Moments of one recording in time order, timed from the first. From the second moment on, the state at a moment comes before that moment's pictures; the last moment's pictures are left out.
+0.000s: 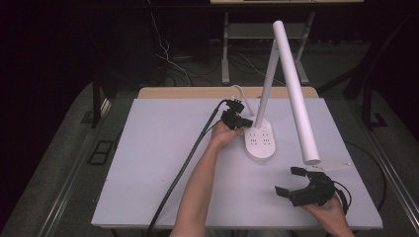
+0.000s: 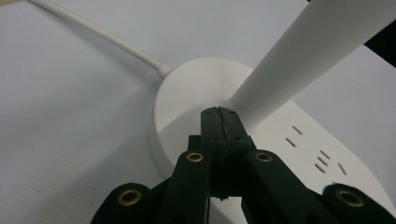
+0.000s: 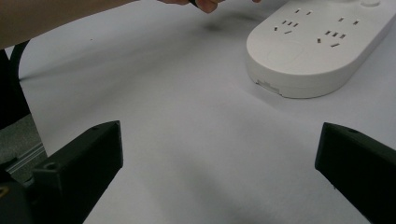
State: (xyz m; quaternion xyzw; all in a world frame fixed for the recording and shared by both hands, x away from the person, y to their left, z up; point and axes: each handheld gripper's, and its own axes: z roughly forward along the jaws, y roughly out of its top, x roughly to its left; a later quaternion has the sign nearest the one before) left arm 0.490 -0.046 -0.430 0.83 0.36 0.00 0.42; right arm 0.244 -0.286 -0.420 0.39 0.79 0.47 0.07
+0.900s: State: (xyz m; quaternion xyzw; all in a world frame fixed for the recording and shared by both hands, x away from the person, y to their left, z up) left arm 0.485 -0.043 -0.436 0.80 0.39 -0.01 0.46; right arm 0.243 -0.285 -0.419 0.39 0.79 0.47 0.07
